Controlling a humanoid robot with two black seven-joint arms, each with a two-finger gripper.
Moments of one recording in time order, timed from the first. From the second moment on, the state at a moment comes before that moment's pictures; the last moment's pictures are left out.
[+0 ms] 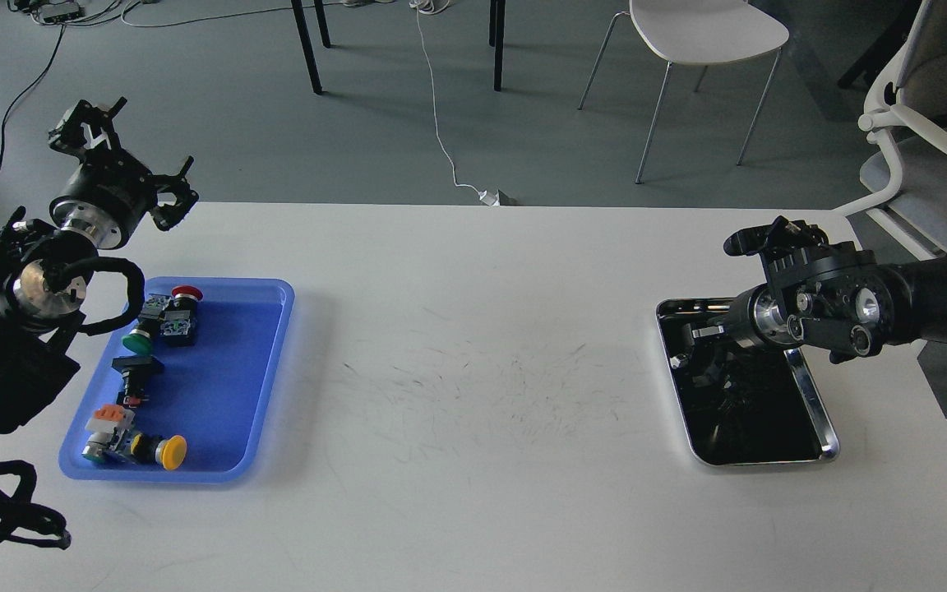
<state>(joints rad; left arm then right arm) -0.84 0.34 -0.81 -0.32 -0.11 -0.46 -0.14 1.39 -0.26 -1.05 0.82 -0.55 0.25 0.10</state>
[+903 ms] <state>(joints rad) -0.84 0.35 -0.81 -0.32 -0.11 -0.46 -0.14 1.67 -0.11 -0.81 1.13 -0.28 0.12 0.10</state>
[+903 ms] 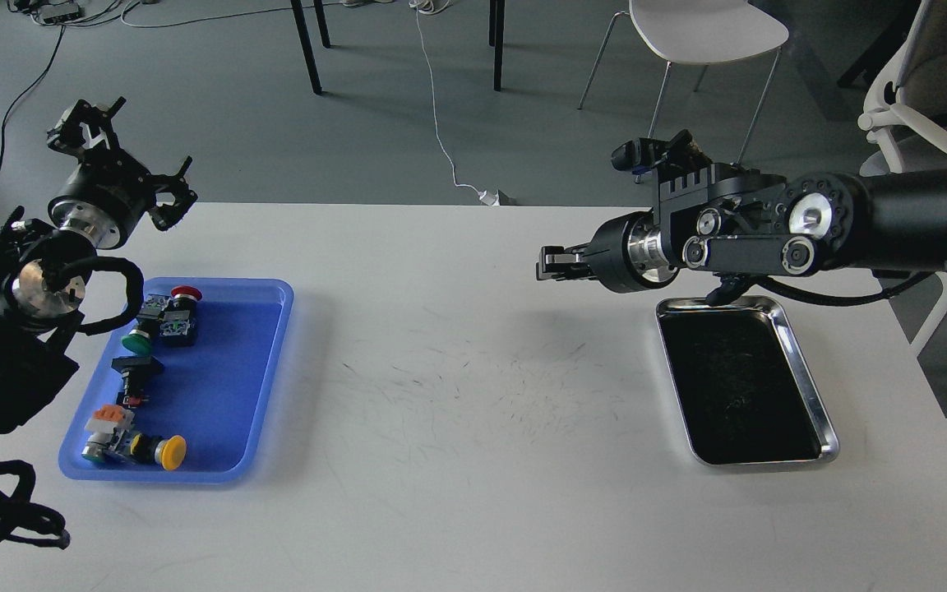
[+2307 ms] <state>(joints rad) -0.85 0.35 -0.82 -0.32 -0.12 -0.46 -0.14 1.37 0.00 -0.59 1.10 0.04 0.18 0.12</state>
